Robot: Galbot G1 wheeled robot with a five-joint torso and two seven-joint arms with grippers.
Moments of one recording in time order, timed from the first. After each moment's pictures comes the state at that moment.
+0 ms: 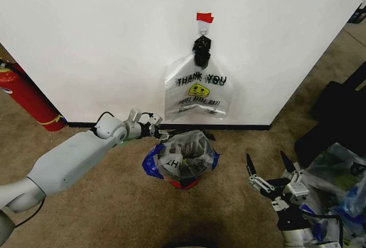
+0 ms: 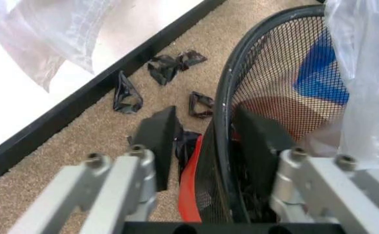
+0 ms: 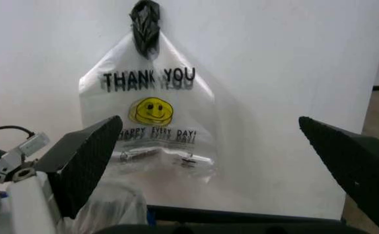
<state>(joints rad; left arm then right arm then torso) 0.26 -0.84 0.48 -1.35 -0.84 0.40 0.47 -1.88 1.23 0.54 2.25 0.24 0.43 0.06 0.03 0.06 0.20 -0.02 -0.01</state>
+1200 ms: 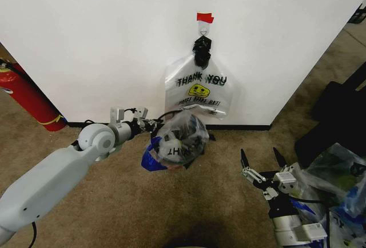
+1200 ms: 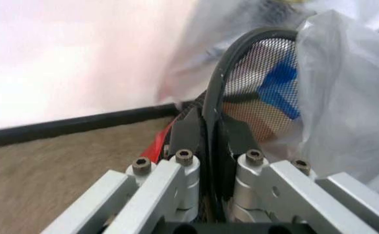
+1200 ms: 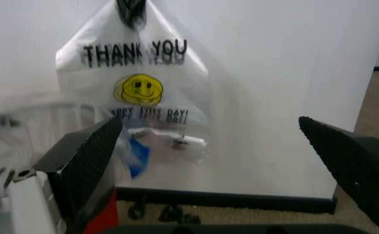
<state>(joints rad) 0.60 -0.73 0.08 -1.82 -1.25 0.49 -0.20 -1.76 1.18 0.46 2.23 0.23 0.29 0.19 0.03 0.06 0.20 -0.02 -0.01</state>
